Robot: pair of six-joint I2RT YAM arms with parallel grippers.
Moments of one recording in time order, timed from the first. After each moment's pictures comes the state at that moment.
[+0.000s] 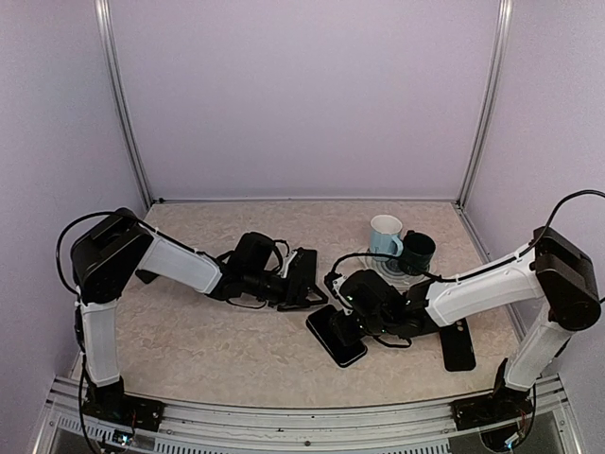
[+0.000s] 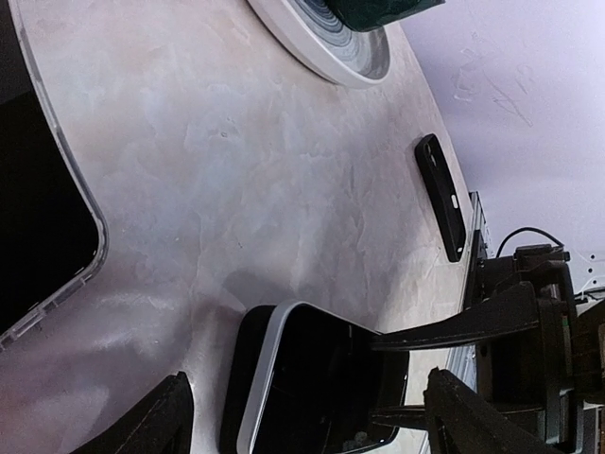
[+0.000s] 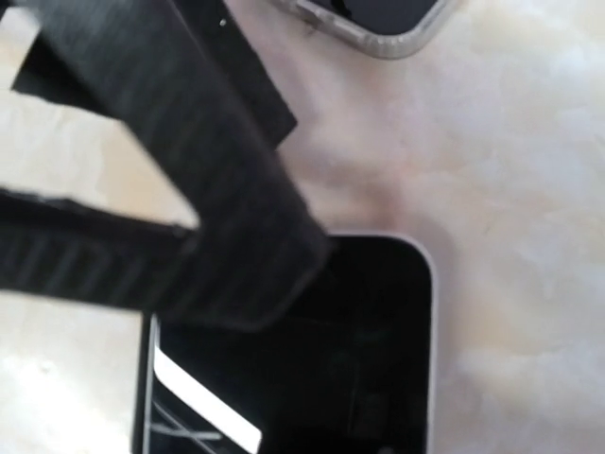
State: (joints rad) left arm -0.77 2.02 1.07 0.33 0.62 -0.63; right arm 1.07 1.66 0.82 -0.01 0.23 0.39
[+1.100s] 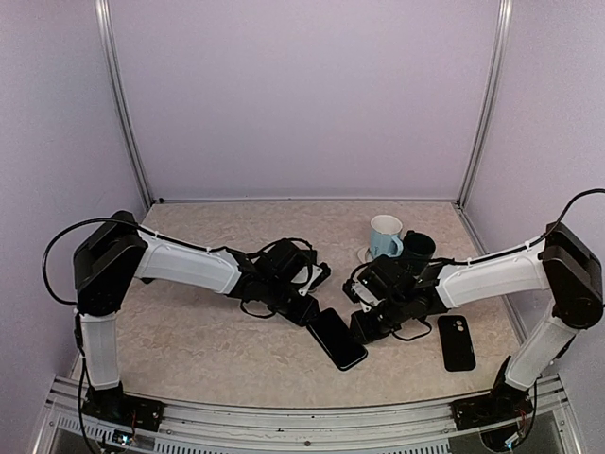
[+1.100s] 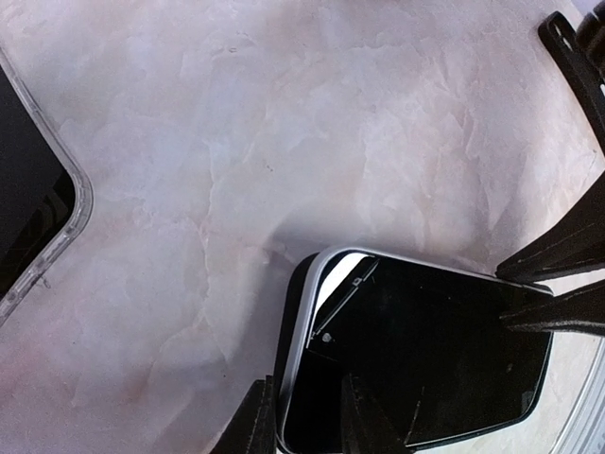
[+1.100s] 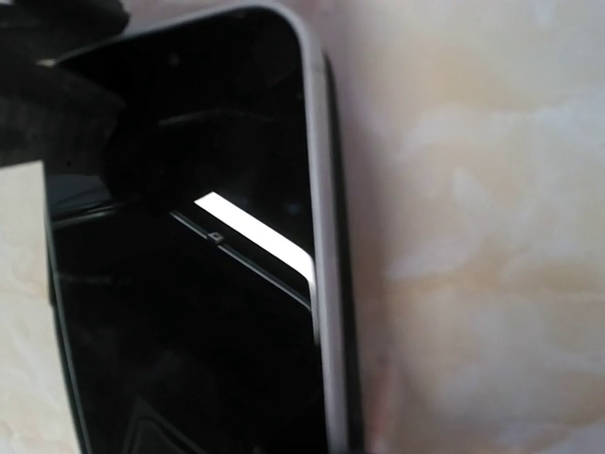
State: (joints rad) left arm -0.95 2.01 1.25 -0.19 0.20 -0.26; right arm 0.92 1.63 0.83 -0.27 -0.14 0.50
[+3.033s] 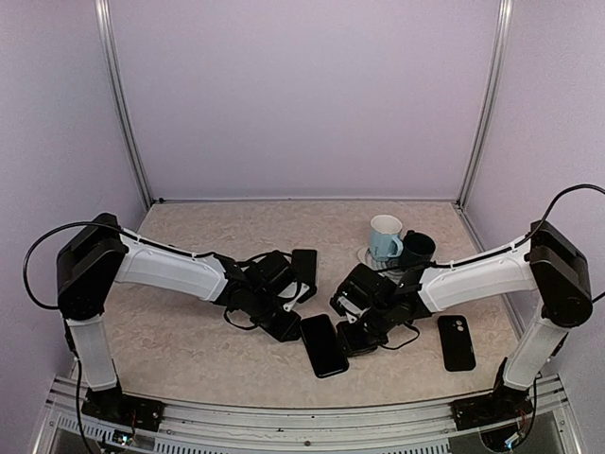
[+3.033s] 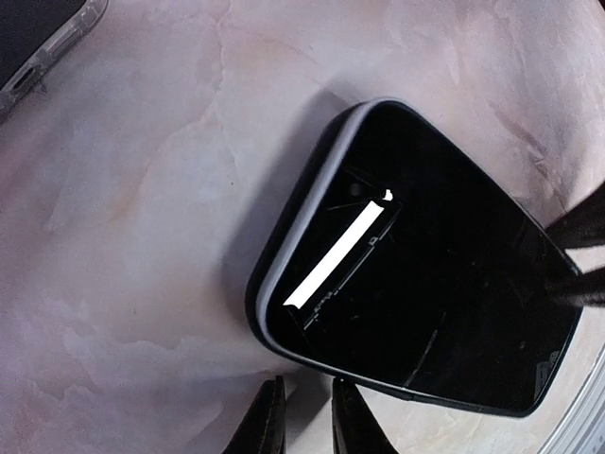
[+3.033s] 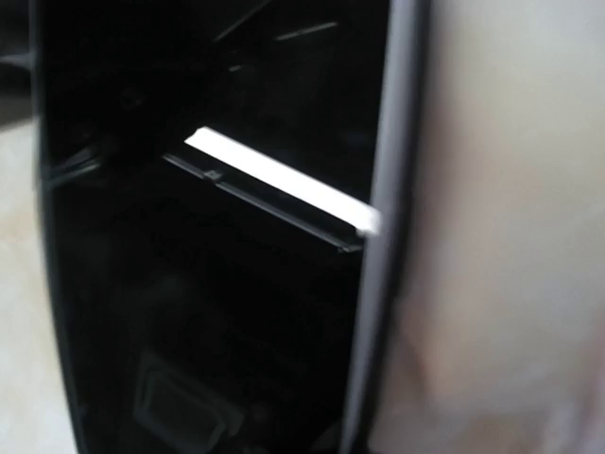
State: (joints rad) left arm -0.97 1.91 1.14 -0.33 0.15 -0.25; right arm 1.01 1.71 0.93 -0.37 -0.20 0.66
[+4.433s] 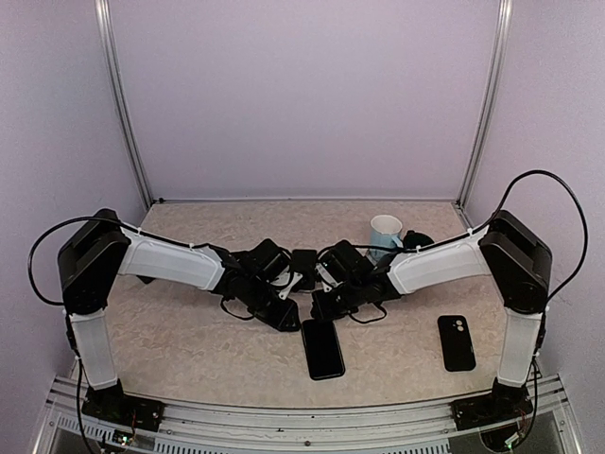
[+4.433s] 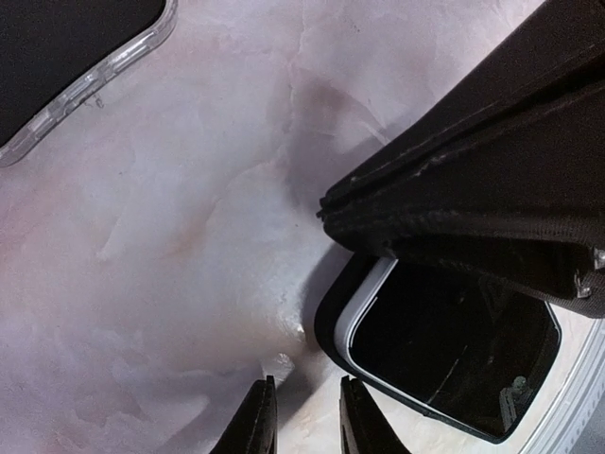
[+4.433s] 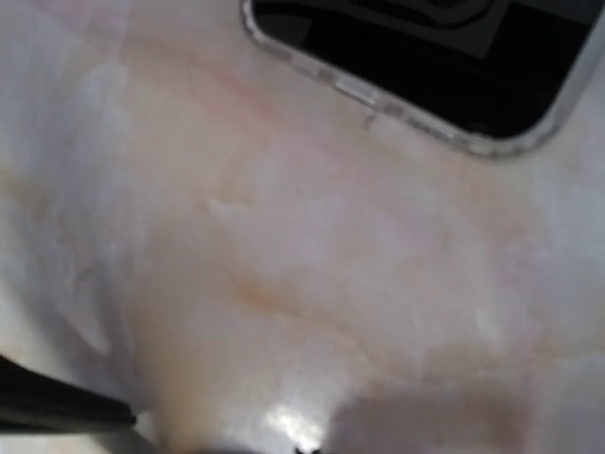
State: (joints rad) left arm -0.89 1.92 1.15 -0.31 0.25 -0.28; right arm 0.93 1.95 1.16 -0.19 -0.12 0.53
